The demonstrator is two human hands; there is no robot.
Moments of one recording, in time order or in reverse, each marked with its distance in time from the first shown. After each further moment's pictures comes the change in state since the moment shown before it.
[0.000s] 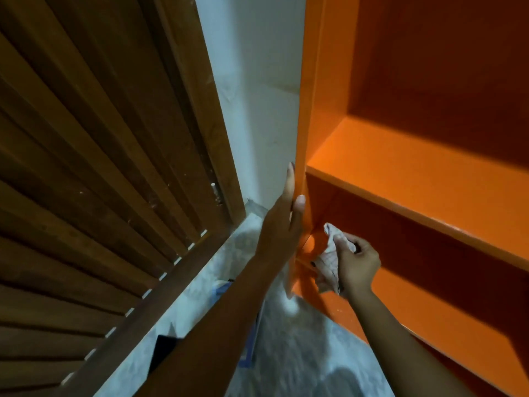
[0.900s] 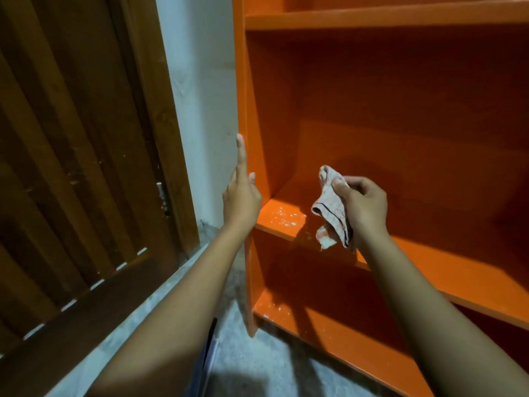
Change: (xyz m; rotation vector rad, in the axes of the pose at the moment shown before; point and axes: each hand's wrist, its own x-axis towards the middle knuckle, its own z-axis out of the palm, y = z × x) left_hand -0.056 -0.117 0.088 0.269 0.298 0.208; right_hand 0.020 0.069 -0.068 0.144 -0.040 -0.350
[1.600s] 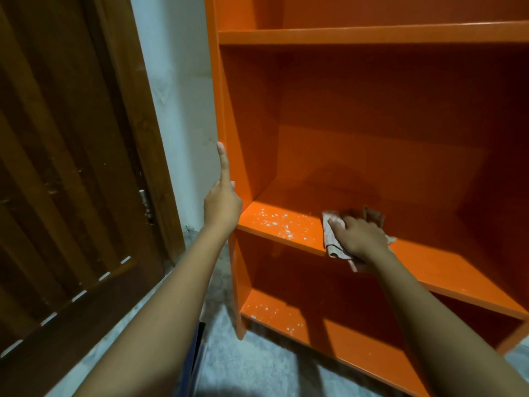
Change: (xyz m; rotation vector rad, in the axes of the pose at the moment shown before) left_hand -0.002 0.005 -0.007 0.114 -0.132 -0.141; right_hand 0.018 0.060 -0.060 -1.248 -0.325 -0.024
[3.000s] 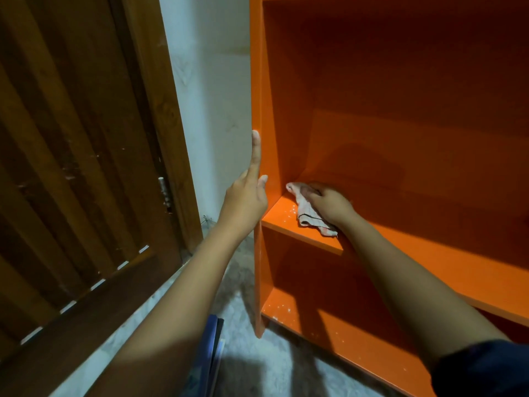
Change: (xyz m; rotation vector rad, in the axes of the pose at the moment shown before) left_hand 0.012 -0.032 -0.002 -0.051 -0.068 0.266; right_hand 0.073 -0.108 0.027 0.563 -0.063 -0.298
